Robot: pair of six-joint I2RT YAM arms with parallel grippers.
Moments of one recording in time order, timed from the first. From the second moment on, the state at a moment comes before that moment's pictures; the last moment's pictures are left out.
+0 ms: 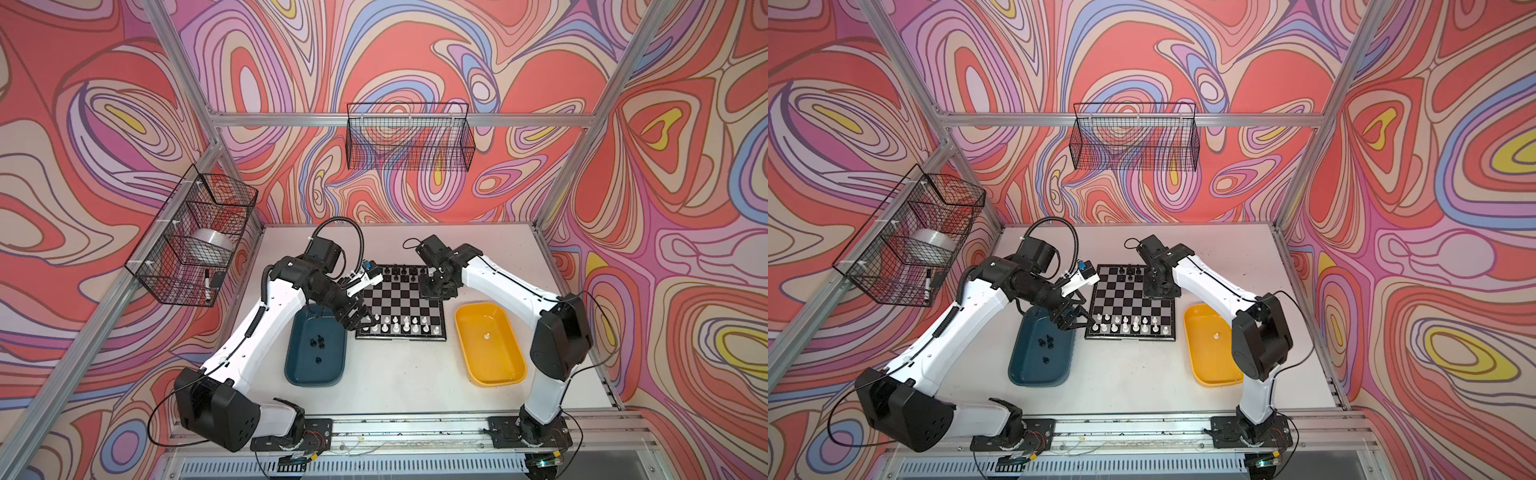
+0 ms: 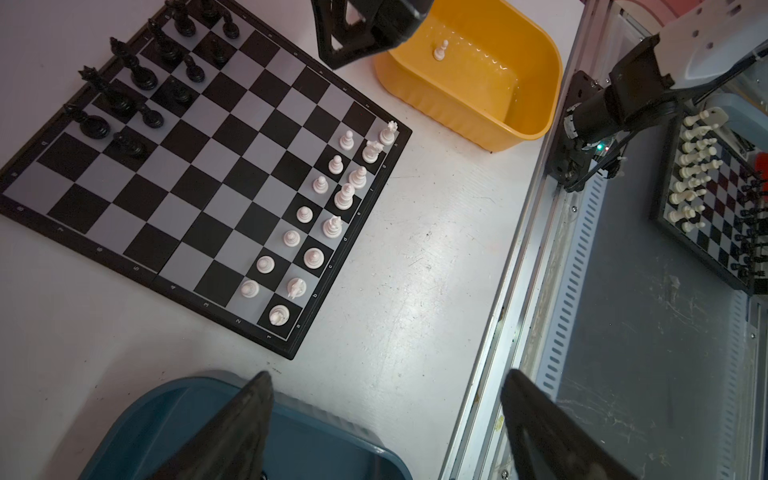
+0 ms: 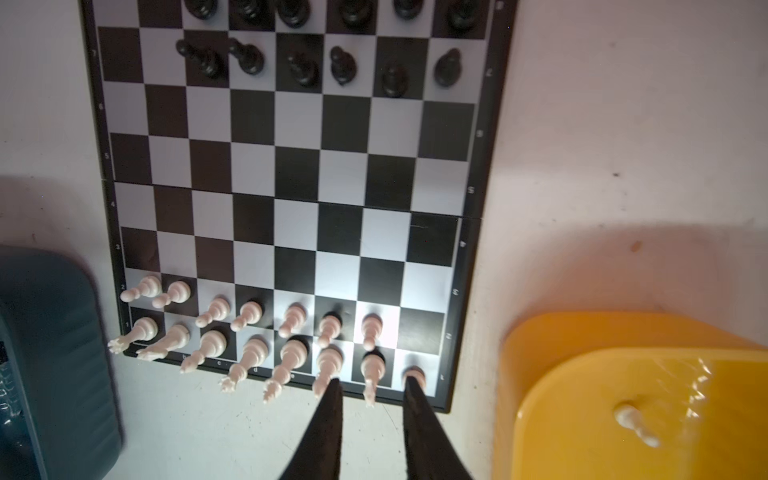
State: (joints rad) left arm -0.38 1.38 1.36 -1.20 0.59 0.53; right arm 0.58 1.79 1.57 -1.04 0.03 0.58
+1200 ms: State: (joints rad) left arm -0.59 1.57 1.54 -1.27 0.55 0.55; right arm 0.21 1.41 0.95 -0.91 0.03 0.67
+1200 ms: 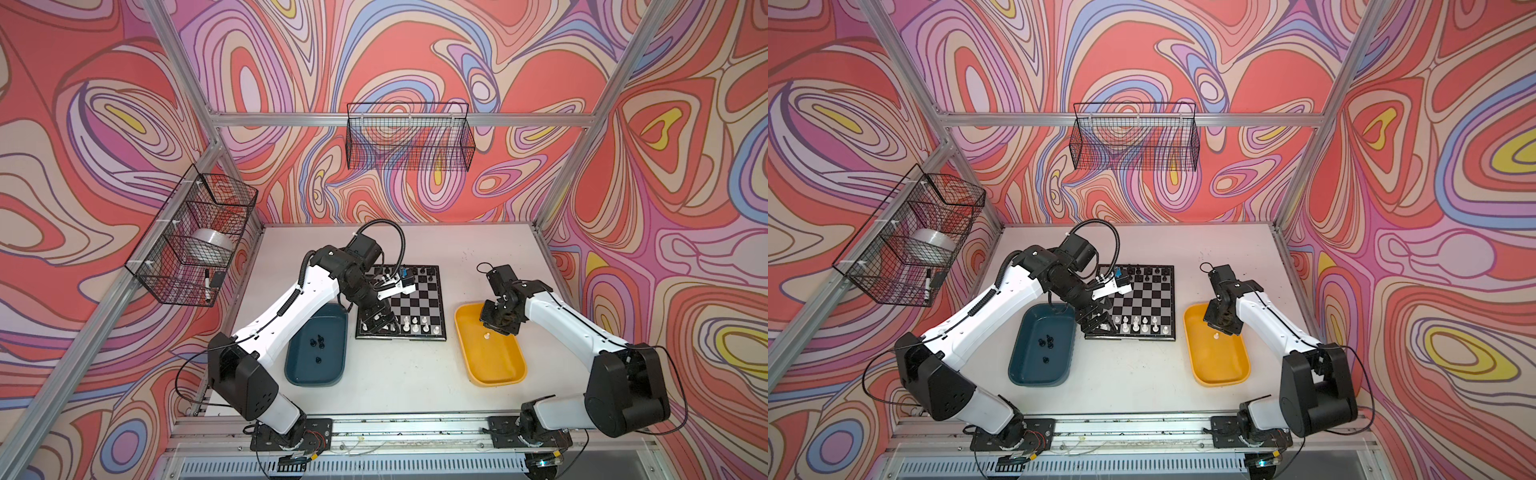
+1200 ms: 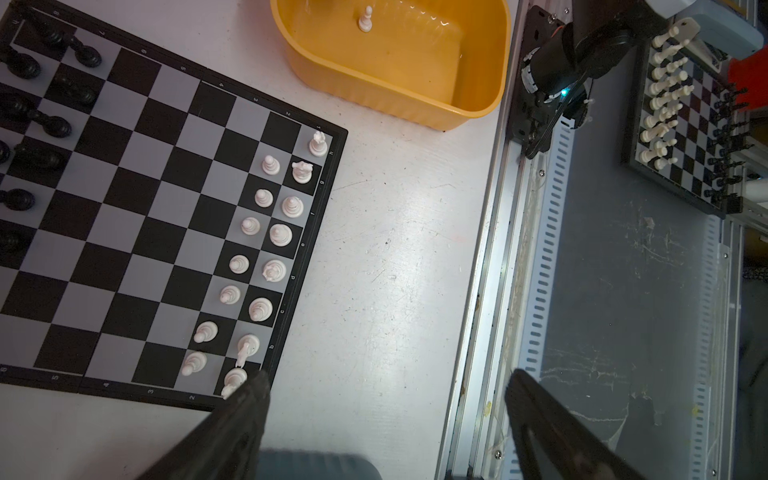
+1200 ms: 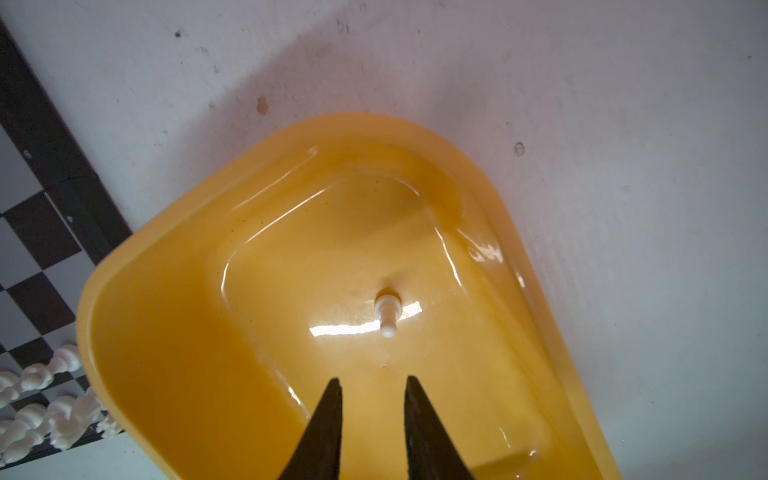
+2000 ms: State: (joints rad) left arm -0.59 1.57 1.53 -1.27 0.52 0.55; right arm 0.18 1.49 0.89 -0.82 -0.01 0.65
